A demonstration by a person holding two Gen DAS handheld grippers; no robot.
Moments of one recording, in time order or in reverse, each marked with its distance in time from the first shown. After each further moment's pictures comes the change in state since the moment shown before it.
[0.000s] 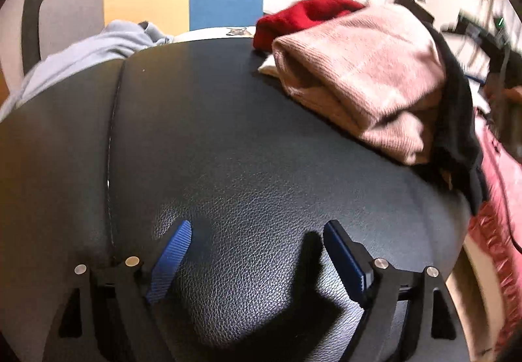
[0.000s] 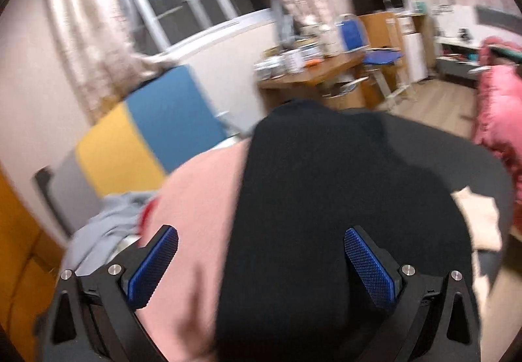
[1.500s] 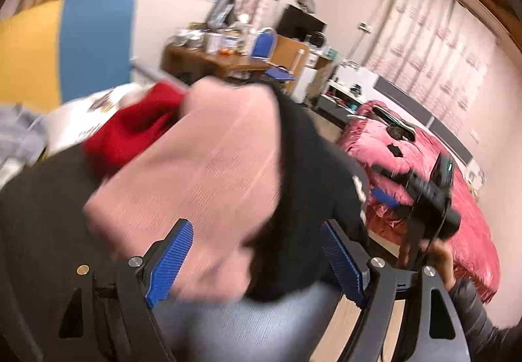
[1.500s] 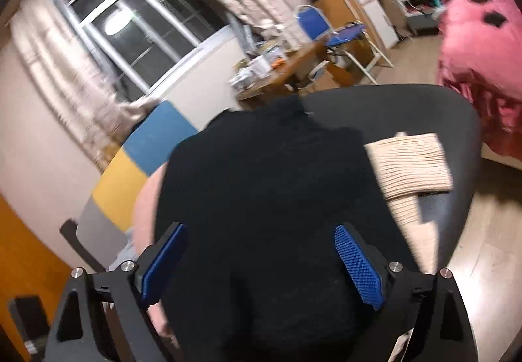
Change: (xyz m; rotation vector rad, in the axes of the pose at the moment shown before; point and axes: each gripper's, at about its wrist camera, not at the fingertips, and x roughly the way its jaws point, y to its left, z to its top) left arm -0.012 -0.173 0.172 0.286 -0.070 -0.444; right arm -0.079 -0.167 -0.016 0.278 -0.035 0.180
